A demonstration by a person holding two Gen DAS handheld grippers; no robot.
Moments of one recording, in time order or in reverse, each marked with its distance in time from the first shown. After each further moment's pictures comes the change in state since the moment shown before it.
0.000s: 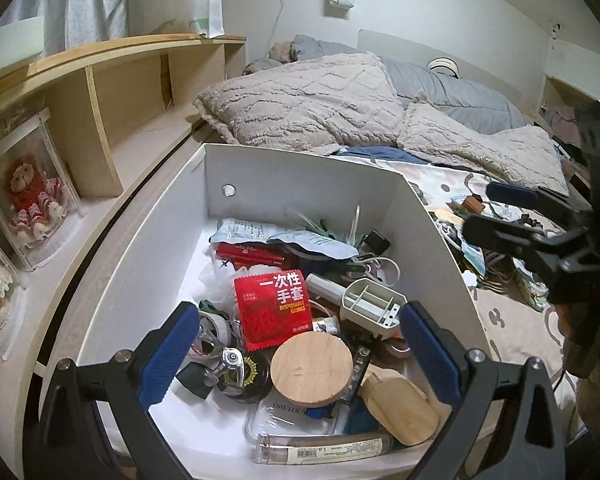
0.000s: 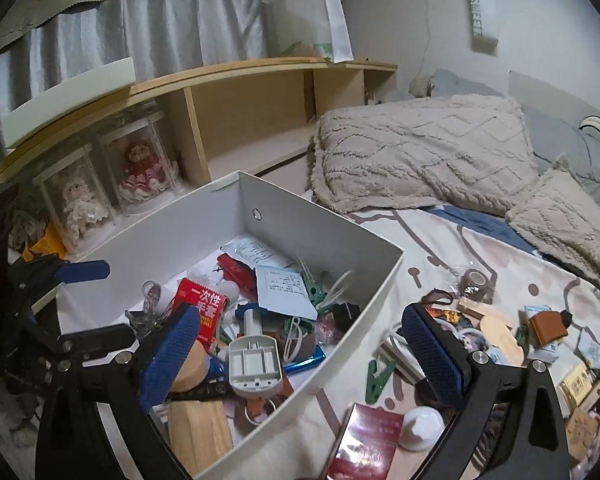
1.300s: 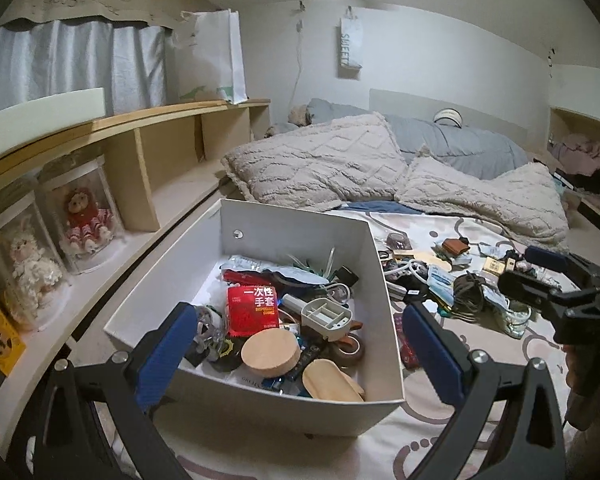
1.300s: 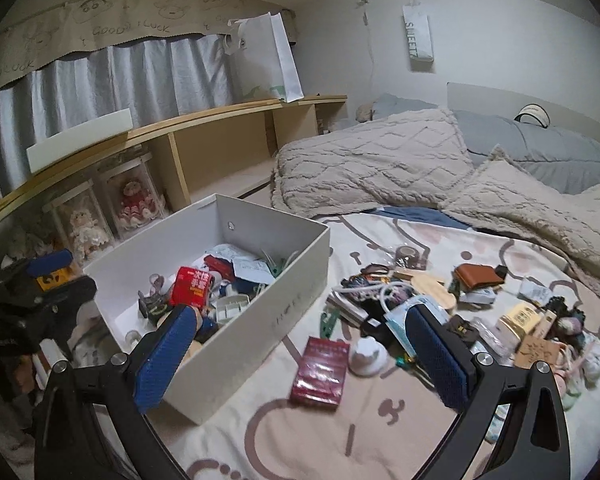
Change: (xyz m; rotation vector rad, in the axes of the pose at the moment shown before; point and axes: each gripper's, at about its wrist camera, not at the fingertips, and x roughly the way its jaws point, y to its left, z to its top) left arm -0.101 -0.076 -0.040 -0.046 -0.239 0.131; right arm -0.117 -0.024 -0.070 0.094 -0.138 -0.093
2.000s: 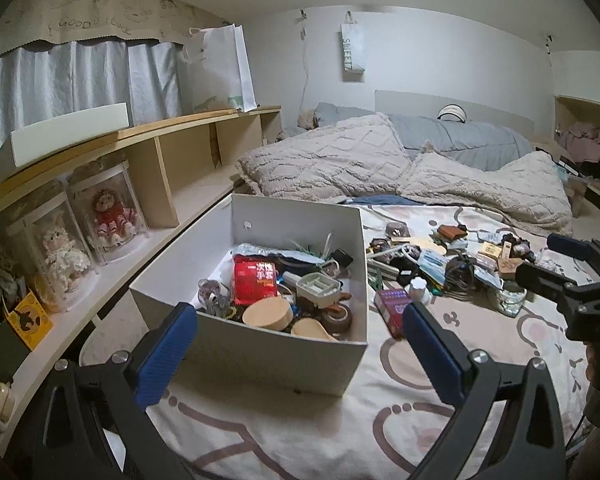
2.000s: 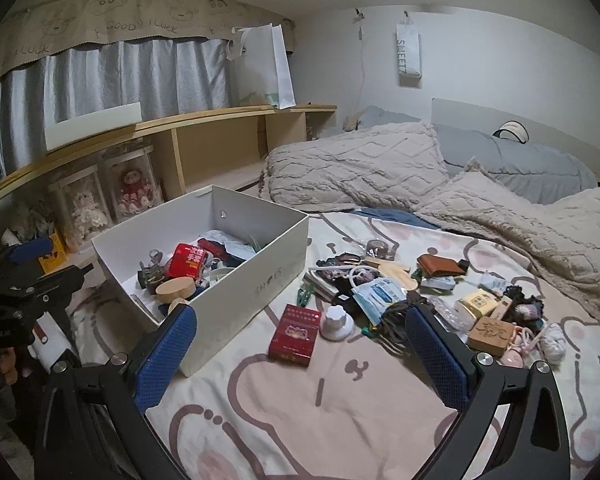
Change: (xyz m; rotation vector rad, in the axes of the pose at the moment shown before) left arm -0.050 -0.039 -0.033 0.033 -0.006 0.079; right arm -0.060 -0.003 -0.033 -0.052 -0.029 -0.066
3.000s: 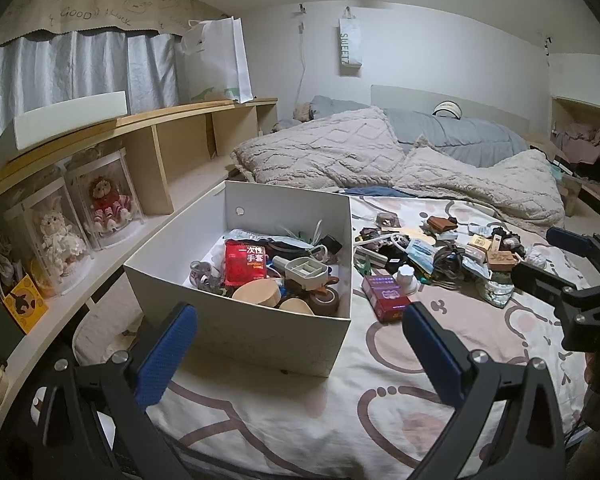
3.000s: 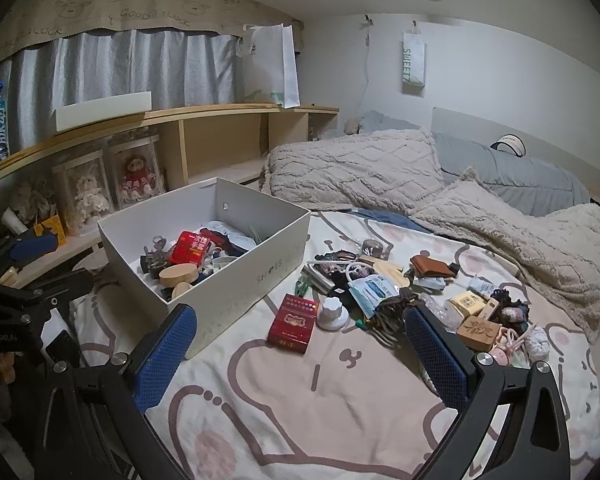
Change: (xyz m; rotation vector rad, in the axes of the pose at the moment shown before) left arm -0.010 -0.007 -0.011 -0.016 0.019 -0.021; right arm -0.017 0.015 -0.009 -0.054 0.000 -0.027
